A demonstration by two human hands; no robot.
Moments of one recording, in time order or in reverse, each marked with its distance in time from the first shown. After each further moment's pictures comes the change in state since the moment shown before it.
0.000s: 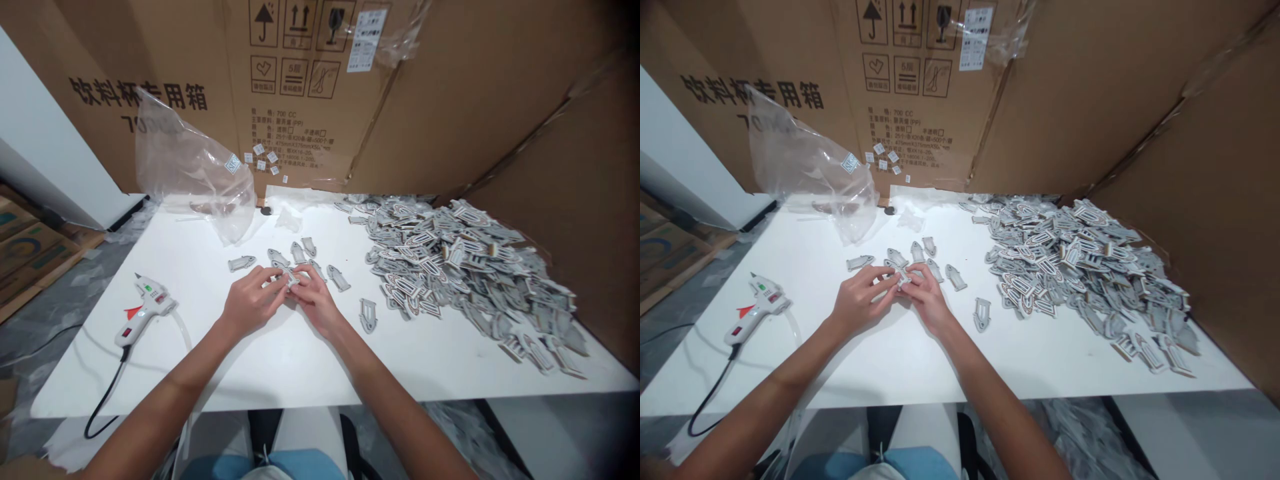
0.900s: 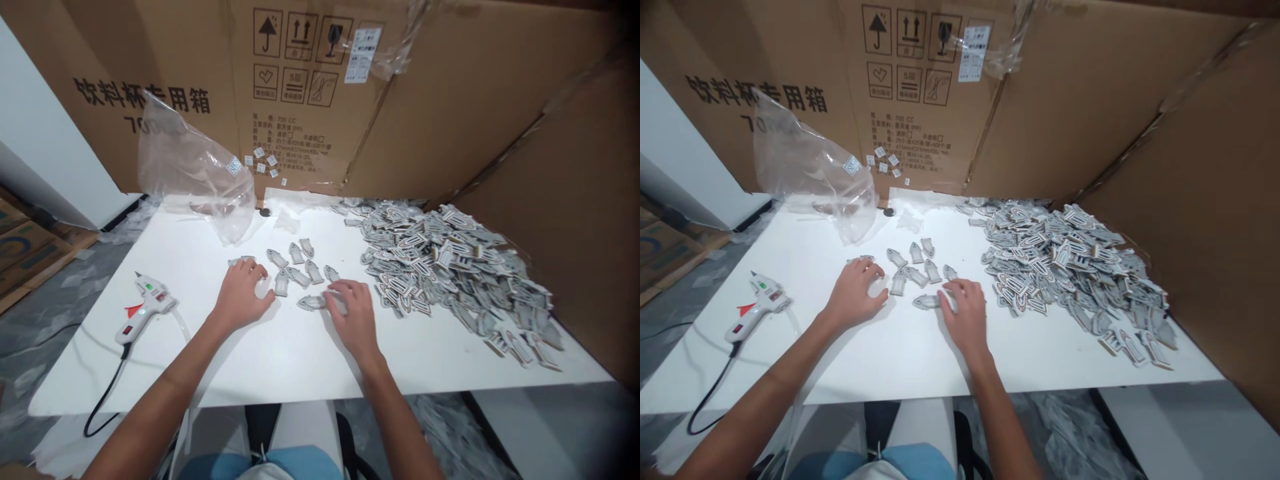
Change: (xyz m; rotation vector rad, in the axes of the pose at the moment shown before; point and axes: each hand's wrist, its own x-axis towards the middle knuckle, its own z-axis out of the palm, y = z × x) left_hand -0.009 -0.016 -0.008 0.024 -0.361 -0.430; right_hand -0.058 -0.018 -0.060 -1.486 0.401 -0.620
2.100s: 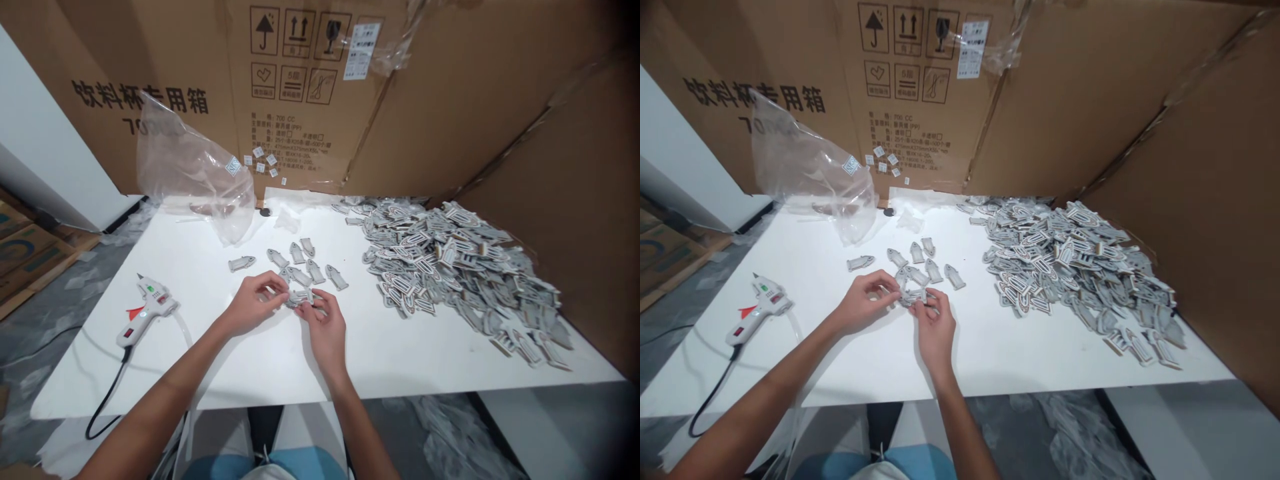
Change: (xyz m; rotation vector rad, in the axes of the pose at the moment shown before) left_hand 0.002 0.024 -0.002 -0.941 -0.158 -0.161; right_hand -0.023 -0.074 0.049 1.032 0.109 0.780
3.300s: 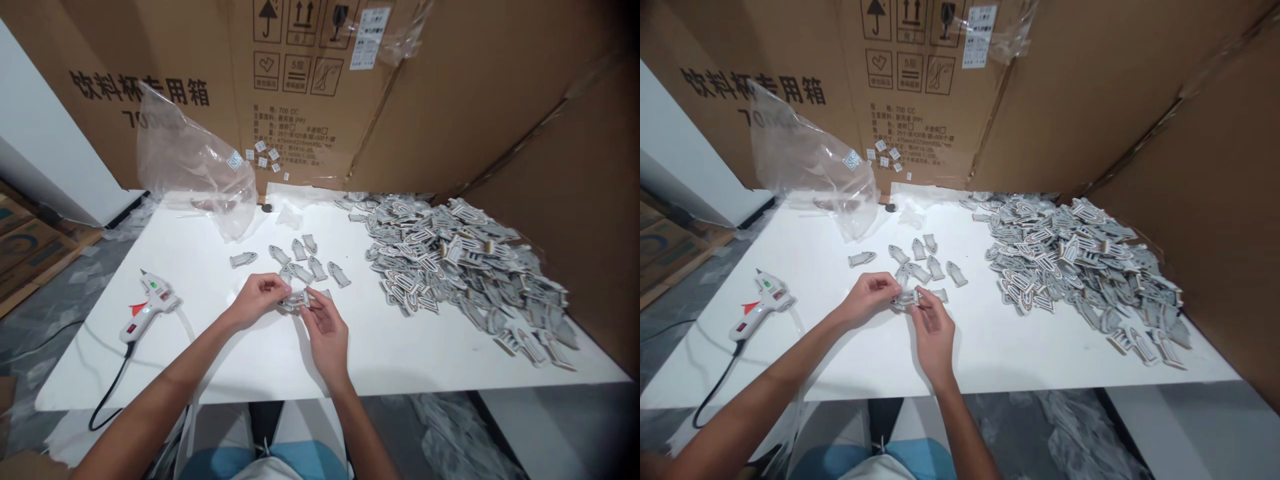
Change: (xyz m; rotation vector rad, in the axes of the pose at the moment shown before) left_hand 0.002 -0.010 0.005 -0.283 -0.075 -0.176; right_hand -0.020 -0.008 -0.001 -0.056 -0.132 -0.114
